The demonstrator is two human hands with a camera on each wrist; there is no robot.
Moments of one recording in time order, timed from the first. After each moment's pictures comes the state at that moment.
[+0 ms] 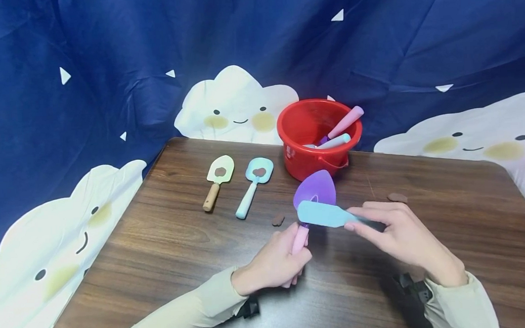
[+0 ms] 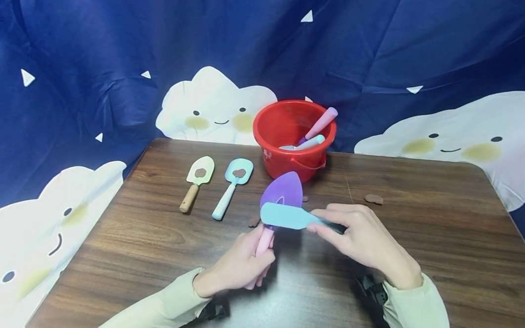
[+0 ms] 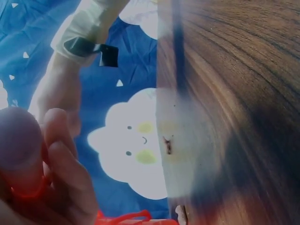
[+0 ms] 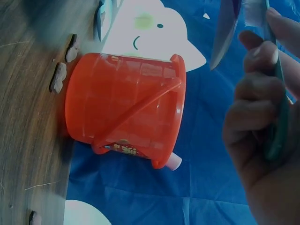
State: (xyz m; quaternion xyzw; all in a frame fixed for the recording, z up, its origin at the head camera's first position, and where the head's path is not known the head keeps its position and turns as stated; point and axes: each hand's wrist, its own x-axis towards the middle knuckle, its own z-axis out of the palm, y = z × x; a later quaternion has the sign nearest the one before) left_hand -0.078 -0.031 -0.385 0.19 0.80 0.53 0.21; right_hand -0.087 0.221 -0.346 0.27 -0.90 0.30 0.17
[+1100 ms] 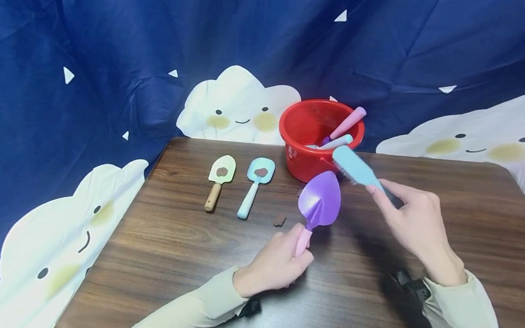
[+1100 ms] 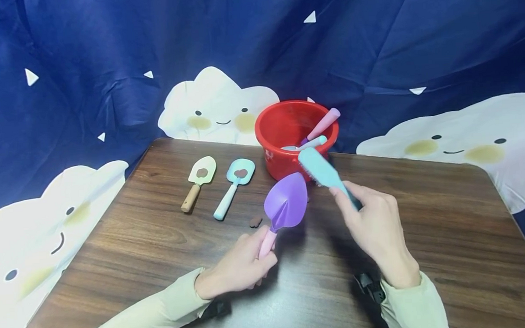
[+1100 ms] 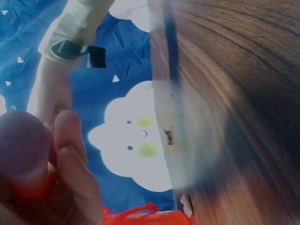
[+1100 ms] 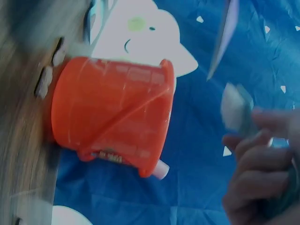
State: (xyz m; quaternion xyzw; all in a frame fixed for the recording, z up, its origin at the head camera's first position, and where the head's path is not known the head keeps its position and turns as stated) left_hand -0.080 -0.034 -0.387 0.25 0.86 0.42 0.11; right_hand -0.094 0.212 -0.333 0.08 -0.90 0.30 0.32
